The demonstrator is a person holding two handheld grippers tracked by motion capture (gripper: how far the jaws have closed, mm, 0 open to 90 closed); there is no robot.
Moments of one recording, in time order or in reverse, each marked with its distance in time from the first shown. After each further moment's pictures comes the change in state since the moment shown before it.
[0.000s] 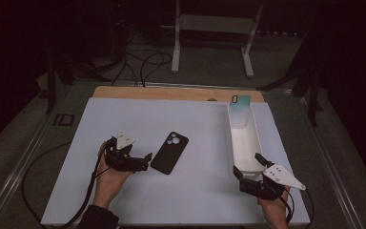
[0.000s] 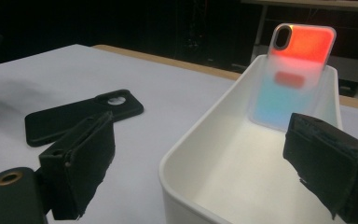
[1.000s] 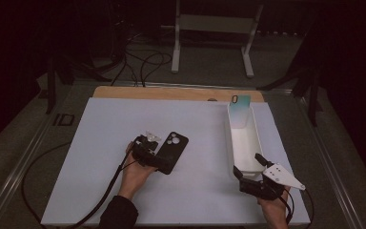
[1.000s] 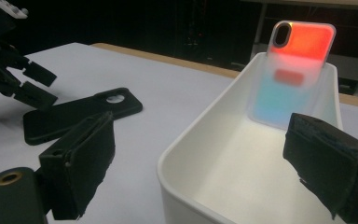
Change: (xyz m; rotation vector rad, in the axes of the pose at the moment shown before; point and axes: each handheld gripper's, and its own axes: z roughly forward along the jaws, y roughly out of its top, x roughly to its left) left arm -0.035 0.009 0.076 0.182 -0.091 0.005; right arm -0.001 -0.001 0.000 0.006 -0.005 0.000
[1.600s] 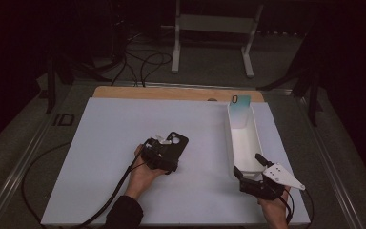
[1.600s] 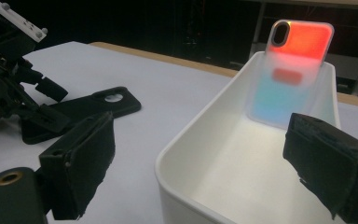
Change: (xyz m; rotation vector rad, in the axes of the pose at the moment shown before) left arm -0.014 0.000 0.023 0.076 0.020 0.035; right arm 0.000 0.000 0.000 0.003 -0.005 -0.001
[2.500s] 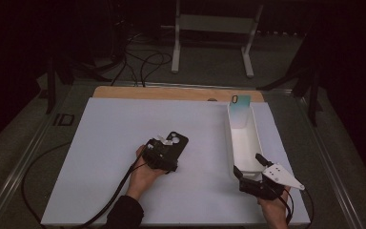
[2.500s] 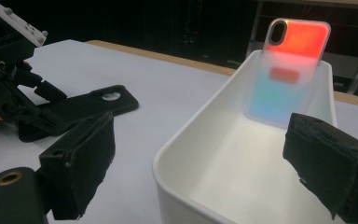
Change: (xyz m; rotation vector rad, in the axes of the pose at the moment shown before) left arm -0.002 0.001 0.002 0.034 0.030 0.020; right arm 0.001 0.000 0.000 0.007 -0.012 -0.003
